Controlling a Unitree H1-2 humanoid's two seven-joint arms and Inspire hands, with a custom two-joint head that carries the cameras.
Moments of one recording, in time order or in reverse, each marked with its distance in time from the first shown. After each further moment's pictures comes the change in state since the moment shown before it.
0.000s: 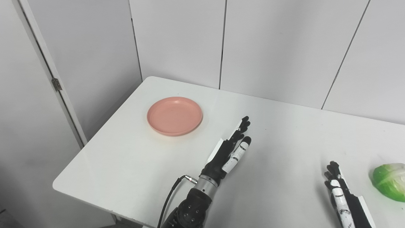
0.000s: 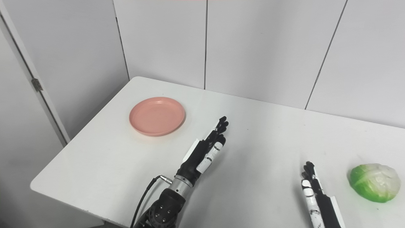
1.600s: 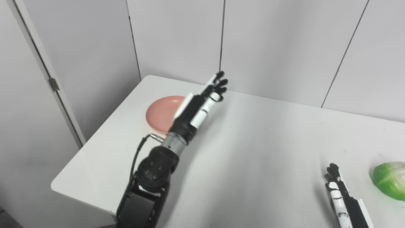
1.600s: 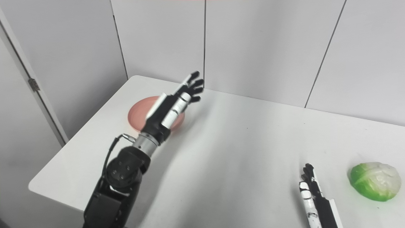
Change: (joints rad) left arm -0.133 0.194 0.203 -0.482 -0.199 0.510 -0.157; right arm 0.035 0.020 0.015 -0.071 -0.035 0.047 -0.018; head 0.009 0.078
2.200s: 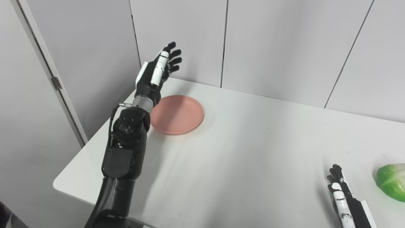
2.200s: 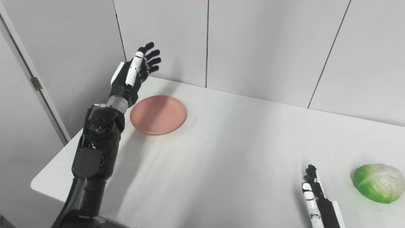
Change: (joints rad) left arm -0.209 0.143 0.242 0.323 -0.171 0.029 0.064; right arm 0.006 -0.001 -0.001 -0.025 0.001 0.029 0.001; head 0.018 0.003
